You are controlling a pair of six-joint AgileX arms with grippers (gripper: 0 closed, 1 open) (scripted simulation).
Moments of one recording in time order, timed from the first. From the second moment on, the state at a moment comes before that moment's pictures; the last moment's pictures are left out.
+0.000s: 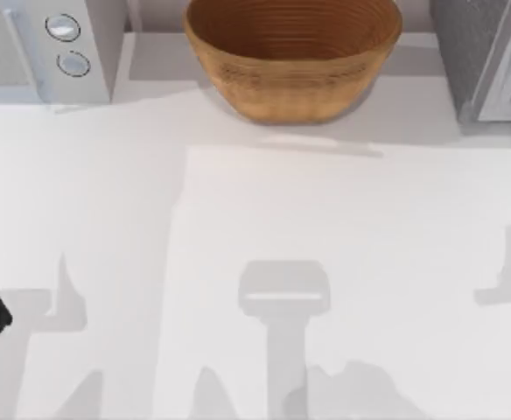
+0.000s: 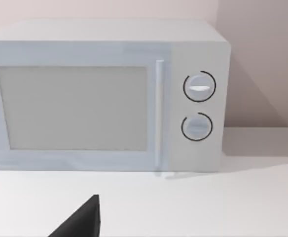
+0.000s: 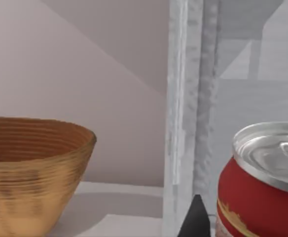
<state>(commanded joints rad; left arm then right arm) 0.00 0.00 0.00 0.00 0.00 0.00 -0.01 0.30 0.14 0.26 -0.13 0.01</state>
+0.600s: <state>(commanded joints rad) 0.00 0.00 0.00 0.00 0.00 0.00 -0.08 1.36 0.45 0.94 -0.53 0.02</state>
